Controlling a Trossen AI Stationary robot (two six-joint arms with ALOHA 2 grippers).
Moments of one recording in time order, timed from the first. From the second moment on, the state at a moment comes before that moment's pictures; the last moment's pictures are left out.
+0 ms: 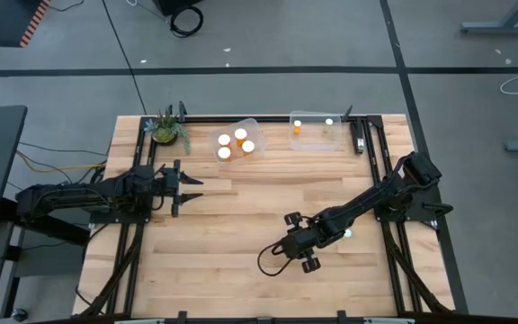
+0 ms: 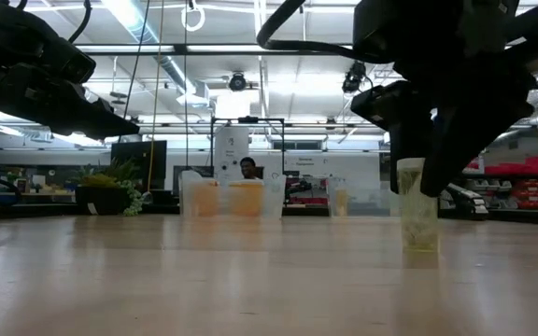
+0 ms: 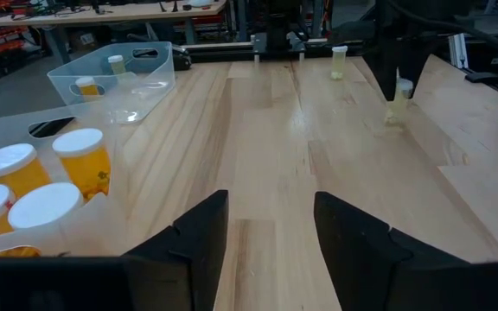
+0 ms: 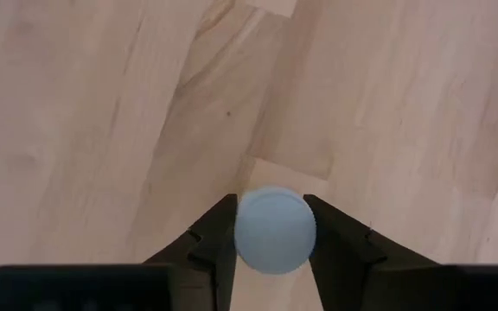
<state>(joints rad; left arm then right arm) 0.20 0.33 0.01 0.11 0.11 0.09 0.43 1.78 1.10 -0.47 0.10 0.11</state>
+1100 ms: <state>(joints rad) 0.20 0.33 0.01 0.11 0.11 0.09 -0.44 1.46 1.14 -0.67 0.19 -0.29</state>
